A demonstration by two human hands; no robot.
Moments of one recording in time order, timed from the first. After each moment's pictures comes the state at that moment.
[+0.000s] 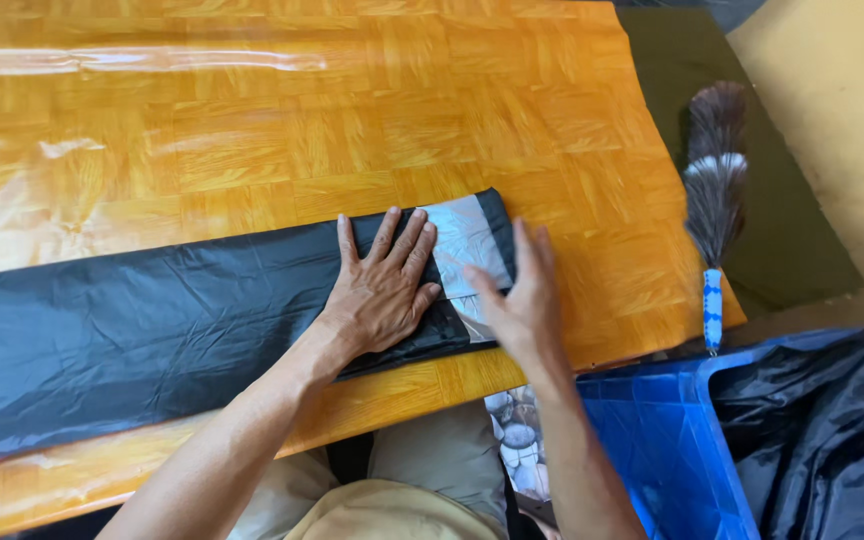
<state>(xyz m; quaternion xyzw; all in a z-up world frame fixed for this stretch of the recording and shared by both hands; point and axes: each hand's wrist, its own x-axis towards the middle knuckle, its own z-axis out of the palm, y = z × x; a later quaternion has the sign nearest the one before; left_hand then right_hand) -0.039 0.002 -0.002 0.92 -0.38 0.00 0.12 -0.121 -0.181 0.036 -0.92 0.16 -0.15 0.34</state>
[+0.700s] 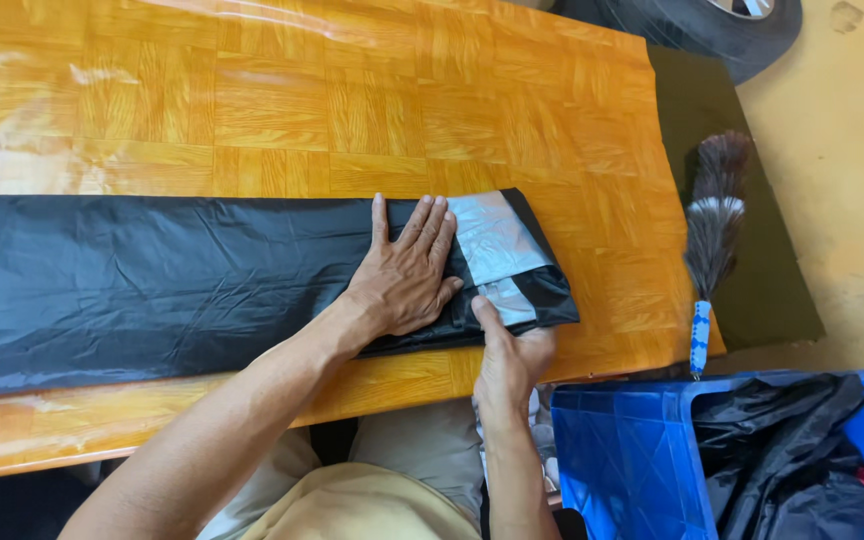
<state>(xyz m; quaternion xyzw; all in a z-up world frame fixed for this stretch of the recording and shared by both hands) -0.044 0.008 0.014 0.91 -0.39 -0.01 0.13 -0.135 -0.106 -0.004 -0.63 0.32 -0.35 0.61</state>
